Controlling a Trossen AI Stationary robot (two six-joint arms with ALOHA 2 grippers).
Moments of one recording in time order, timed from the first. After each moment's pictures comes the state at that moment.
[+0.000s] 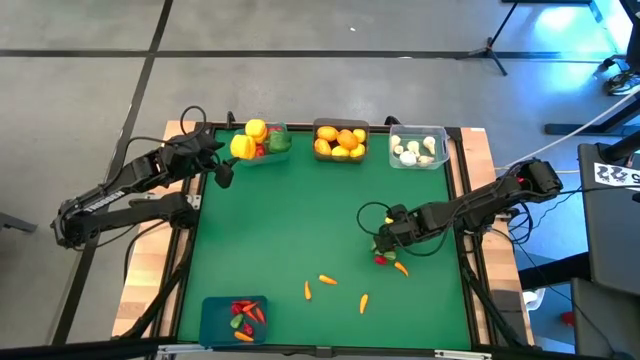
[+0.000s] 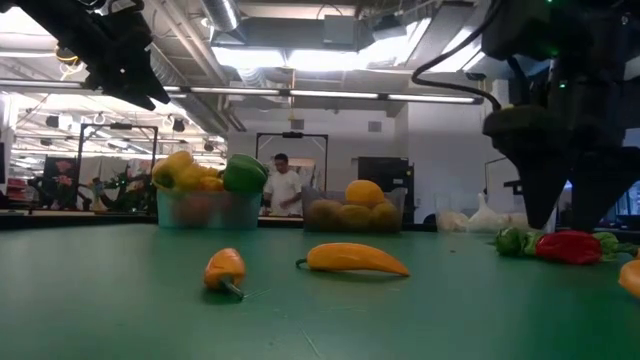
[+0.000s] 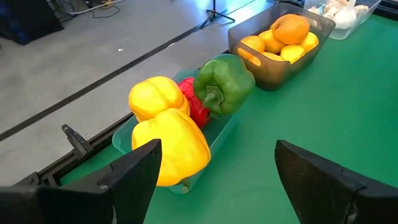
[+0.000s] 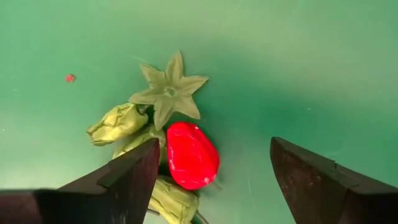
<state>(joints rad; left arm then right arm) 0.55 0.52 0.64 -0.70 -0.28 -0.12 0.29 1.44 0.75 -0.68 0.07 1.46</state>
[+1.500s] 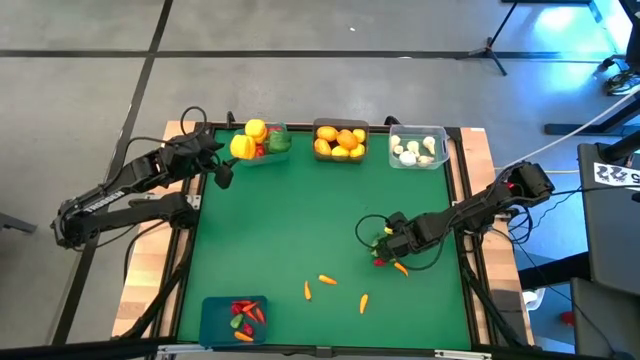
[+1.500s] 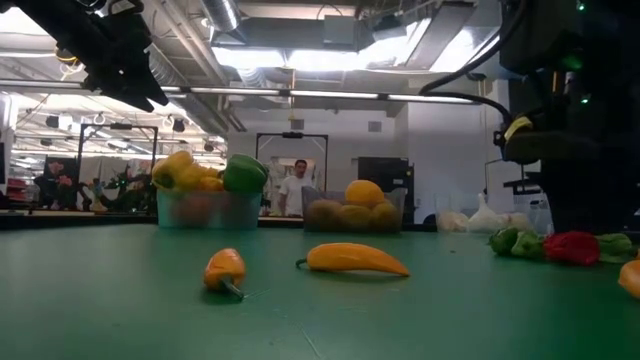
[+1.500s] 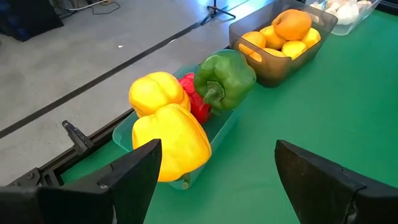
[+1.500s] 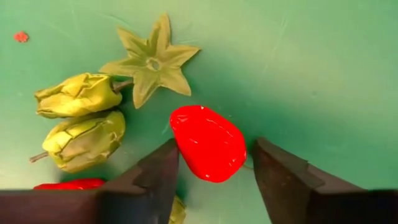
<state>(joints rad) 0.55 0.52 0.64 -0.71 -0.28 -0.13 0.37 1.55 0.75 -0.66 0.10 1.45</state>
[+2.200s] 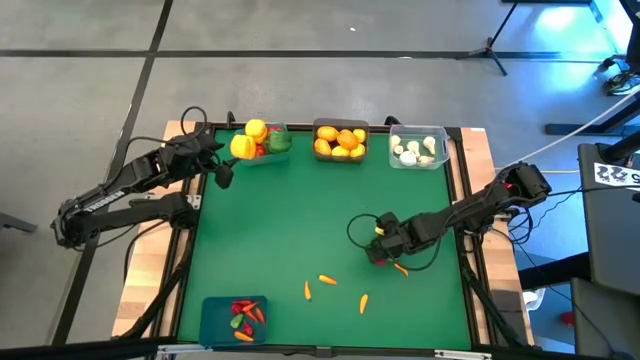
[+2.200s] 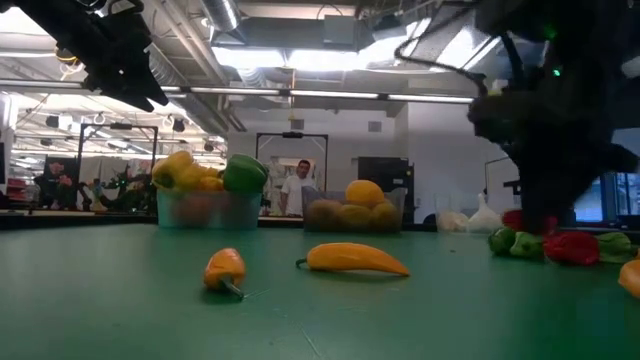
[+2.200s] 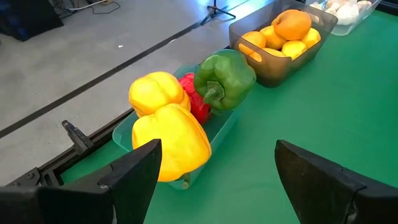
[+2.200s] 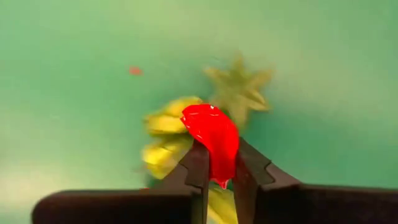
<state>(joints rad) 0.55 0.52 0.64 -0.71 -0.28 -0.13 0.37 1.56 0.85 -0.64 0.16 1.43</state>
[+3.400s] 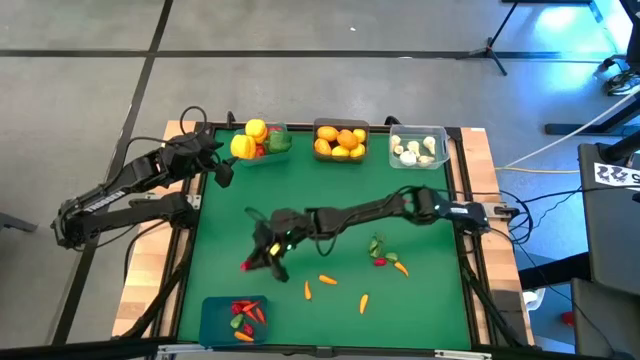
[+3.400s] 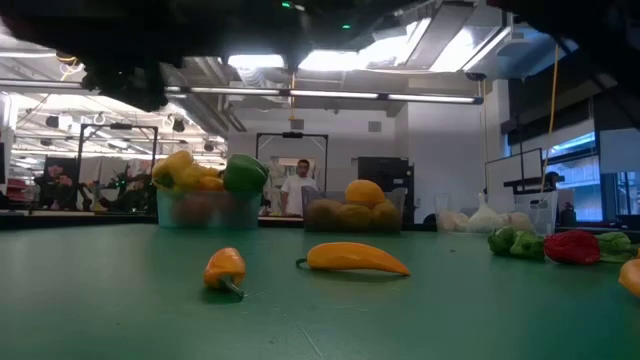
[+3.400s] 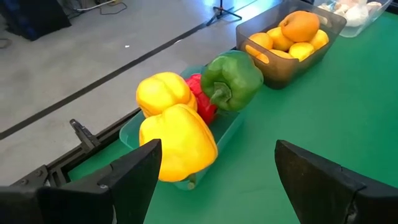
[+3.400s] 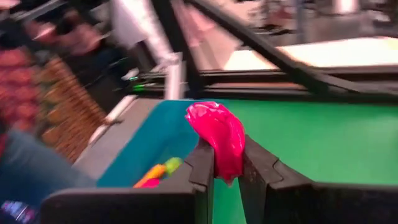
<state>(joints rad) 0.55 0.52 0.64 -0.71 -0.30 -0.13 0.14 2.41 1.97 0.16 -0.44 0.22</state>
